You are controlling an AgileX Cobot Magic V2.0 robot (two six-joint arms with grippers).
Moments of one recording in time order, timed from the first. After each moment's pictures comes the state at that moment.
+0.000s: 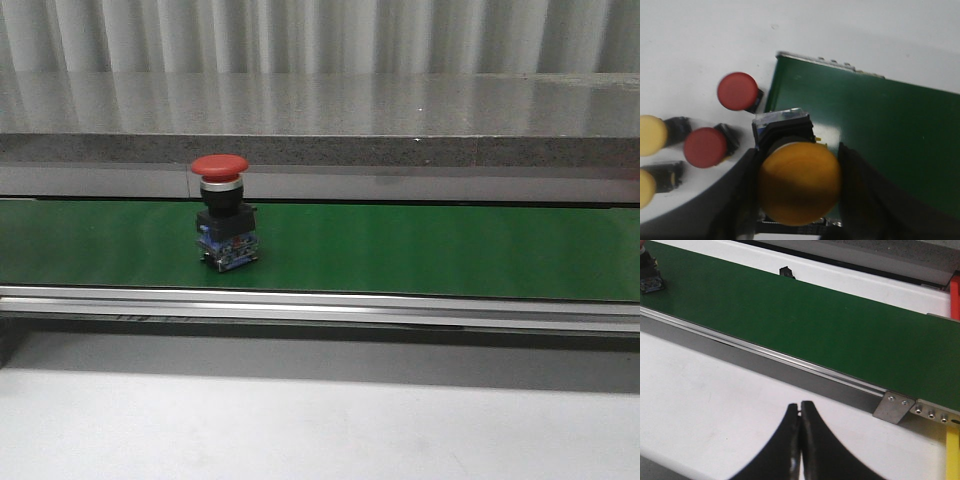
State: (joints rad) left arm 0.09 1.53 -1.35 -0.06 1.02 0.01; right arm 0.08 0.17 -0.49 0.16 0.88 -0.20
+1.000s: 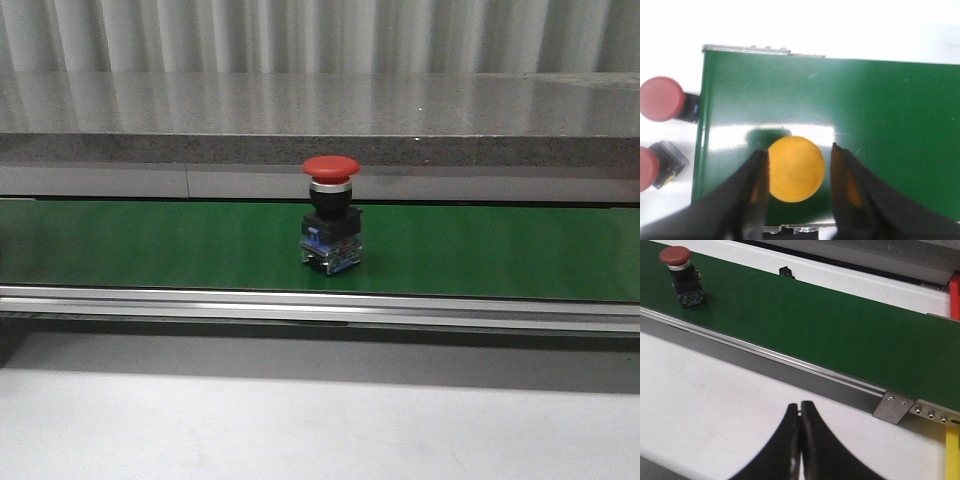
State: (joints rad) left arm -0.04 1.46 -1.19 -0.11 0.85 0.10; right arm 0.08 0.17 -0.49 0.16 0.88 -0.21
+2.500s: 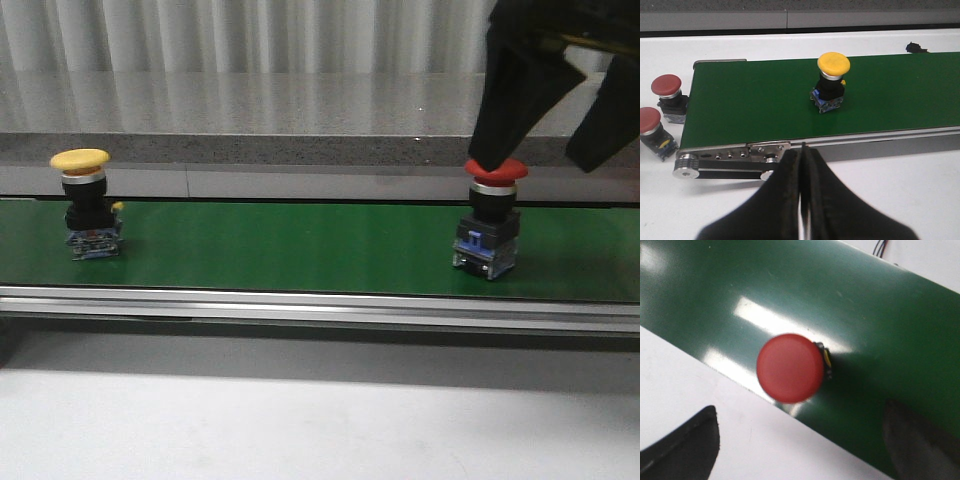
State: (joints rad) left arm -0.16 0.44 -0.51 -0.13 0.67 0.11; right arm 0.29 1.45 -1.12 0.22 0.86 -0.16
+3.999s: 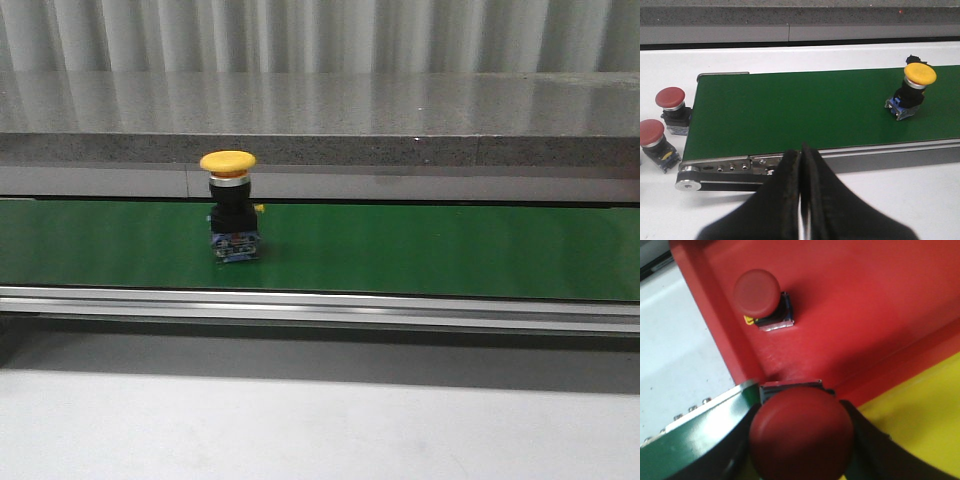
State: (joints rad) left arm -0.16 0.44 -0.51 -0.13 0.63 0.11; right arm -0.56 1.64 -1.25 0.15 0.70 0.00
